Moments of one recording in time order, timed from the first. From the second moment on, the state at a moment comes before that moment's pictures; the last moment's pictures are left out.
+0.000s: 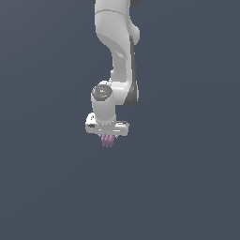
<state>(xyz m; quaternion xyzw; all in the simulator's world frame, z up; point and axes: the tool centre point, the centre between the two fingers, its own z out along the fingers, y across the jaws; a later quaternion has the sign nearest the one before) -0.028 -0.061 0.058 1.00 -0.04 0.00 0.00</state>
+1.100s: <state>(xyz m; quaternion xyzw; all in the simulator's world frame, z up) 0.027 0.056 0.083 1.00 -0.04 0.00 0.00</state>
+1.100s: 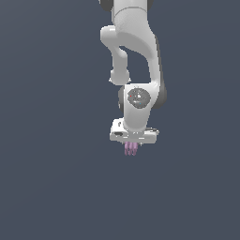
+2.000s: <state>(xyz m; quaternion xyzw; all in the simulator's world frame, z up) 0.090 0.177 0.109 1.00 -0.04 0.00 0.00</state>
